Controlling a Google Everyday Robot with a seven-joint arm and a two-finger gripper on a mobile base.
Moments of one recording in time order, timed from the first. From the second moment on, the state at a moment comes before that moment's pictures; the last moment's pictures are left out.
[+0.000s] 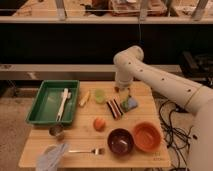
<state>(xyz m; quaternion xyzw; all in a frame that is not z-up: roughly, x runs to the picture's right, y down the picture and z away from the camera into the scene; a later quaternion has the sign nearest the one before) 0.070 0.015 0.789 -0.28 -0.07 -0.09 0.95</state>
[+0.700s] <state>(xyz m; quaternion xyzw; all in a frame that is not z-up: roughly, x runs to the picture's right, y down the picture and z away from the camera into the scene) -0.006 0.053 0.761 -0.30 -0.11 -0.10 0.94</state>
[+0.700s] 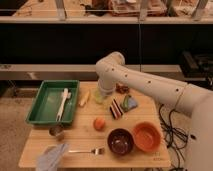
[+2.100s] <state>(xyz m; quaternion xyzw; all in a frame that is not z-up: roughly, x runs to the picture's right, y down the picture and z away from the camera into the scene) -0.052 0.171 0.668 -0.39 -0.15 -0.11 0.90</state>
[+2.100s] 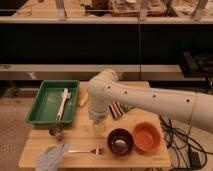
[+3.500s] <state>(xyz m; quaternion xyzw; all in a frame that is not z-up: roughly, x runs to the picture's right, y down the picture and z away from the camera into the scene) -0.107 0.321 0.731 -0.42 -0.20 -0.21 0.86</state>
